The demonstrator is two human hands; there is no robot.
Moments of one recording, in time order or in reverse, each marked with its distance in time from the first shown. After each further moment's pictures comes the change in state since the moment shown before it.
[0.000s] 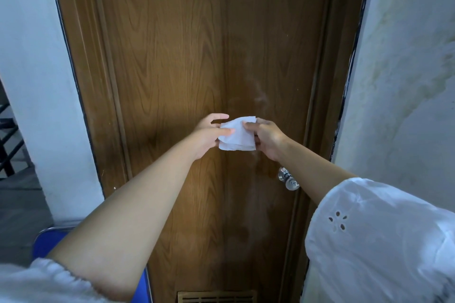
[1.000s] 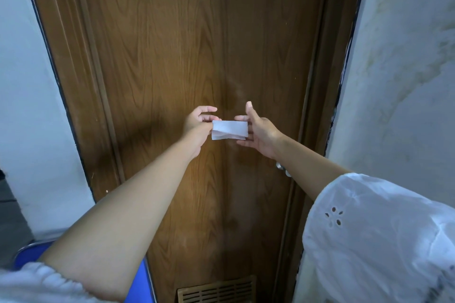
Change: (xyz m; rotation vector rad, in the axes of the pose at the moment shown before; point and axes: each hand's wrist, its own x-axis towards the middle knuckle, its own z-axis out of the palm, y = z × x) left_hand 0.019 -0.035 -0.033 -0.092 0.186 0.175; right_hand 0.003 0.017 0.044 -0.010 0.082 0.040
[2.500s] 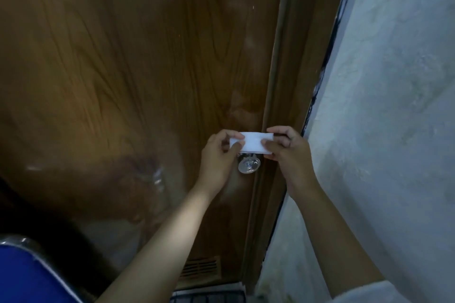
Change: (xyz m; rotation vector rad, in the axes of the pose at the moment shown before) left_hand -0.001 -0.131 0.234 0.021 -0.143 0.018; right_hand 0.077 0.128 -0.211 0.032 0.321 -0.176
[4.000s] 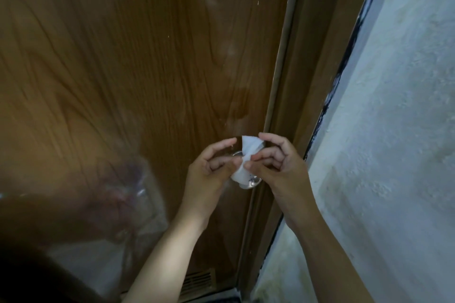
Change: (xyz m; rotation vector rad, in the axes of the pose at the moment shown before) left_hand -0.001 0.009 -0.031 -0.409 -0.198 -0.137; right_hand -0.014 -0.005 0.027 0.023 -0.088 -0.104
